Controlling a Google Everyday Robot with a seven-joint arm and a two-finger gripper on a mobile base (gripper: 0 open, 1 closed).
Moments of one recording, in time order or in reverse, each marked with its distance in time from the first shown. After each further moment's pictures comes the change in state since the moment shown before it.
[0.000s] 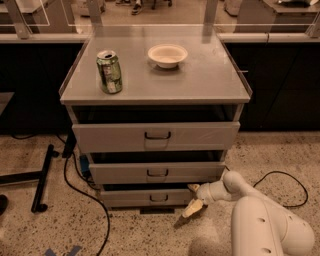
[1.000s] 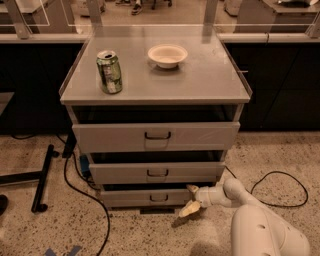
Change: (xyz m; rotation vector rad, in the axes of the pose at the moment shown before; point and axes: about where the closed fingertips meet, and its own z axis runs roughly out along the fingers) arm 0.002 -0.007 0.017 0.034 -0.128 0.040
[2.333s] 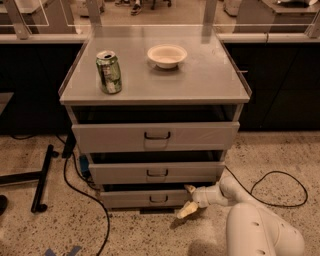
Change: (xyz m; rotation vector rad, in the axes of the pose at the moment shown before) arm 0.001 0.005 0.012 -0.042 0.025 -0.021
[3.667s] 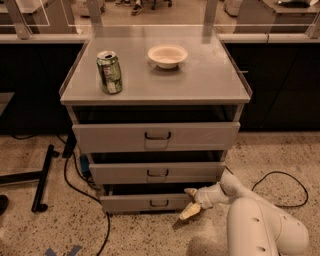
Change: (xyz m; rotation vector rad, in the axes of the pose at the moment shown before) arm 0.013 0.010 -0.012 -0.031 0.124 -0.015
